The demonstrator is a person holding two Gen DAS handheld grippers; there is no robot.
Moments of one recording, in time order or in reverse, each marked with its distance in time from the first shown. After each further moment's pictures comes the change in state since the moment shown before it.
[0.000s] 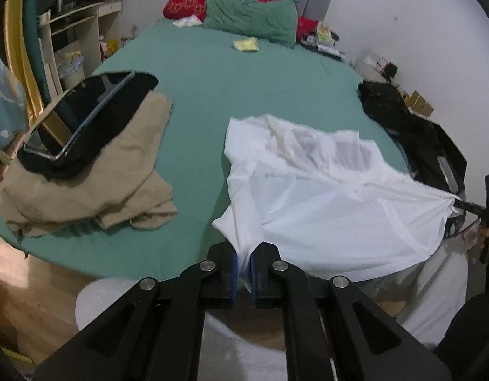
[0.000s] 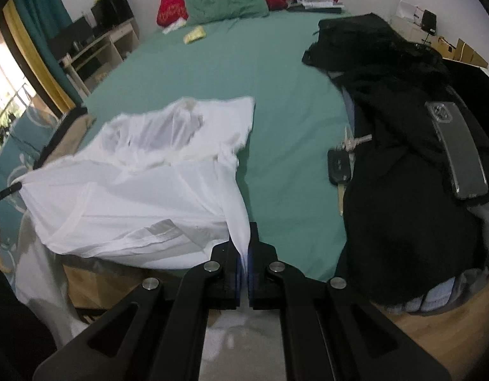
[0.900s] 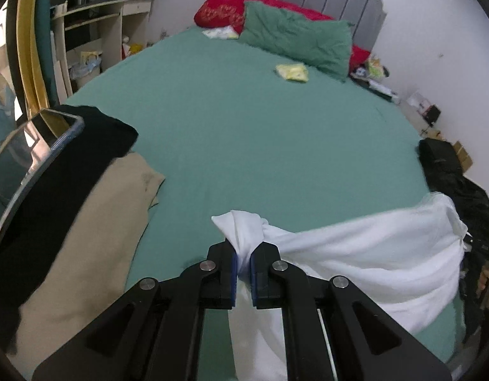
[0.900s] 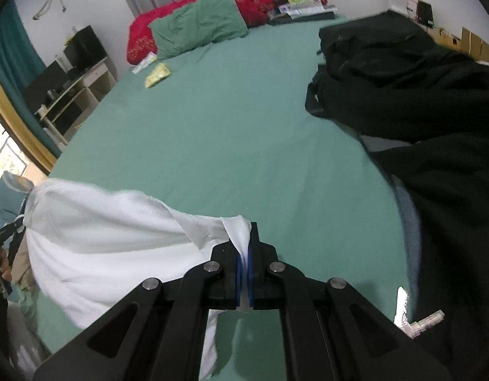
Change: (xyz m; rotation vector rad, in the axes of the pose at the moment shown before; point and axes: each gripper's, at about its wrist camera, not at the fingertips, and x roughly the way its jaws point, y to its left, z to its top) left arm 0.218 0.036 0.171 -0.142 -0.078 0.114; right arm 0.194 -0.063 0.192 0.111 -0.091 0.035
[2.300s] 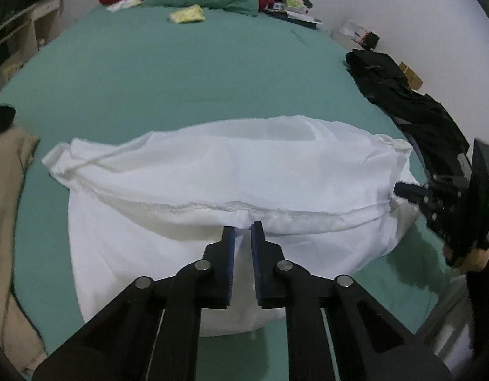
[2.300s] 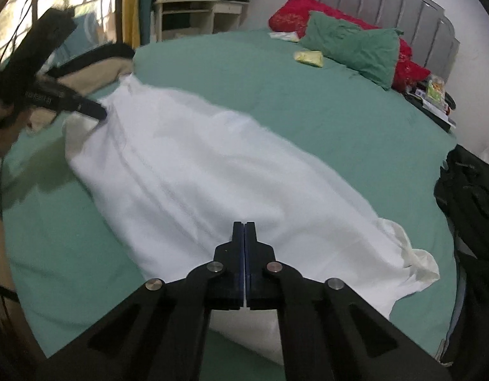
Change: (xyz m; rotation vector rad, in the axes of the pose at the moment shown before) left arm 0.010 -0.135 -0.087 0.271 0.178 -0.203; right arm -0.003 0.188 -0.114 -0.702 -0.026 0.061
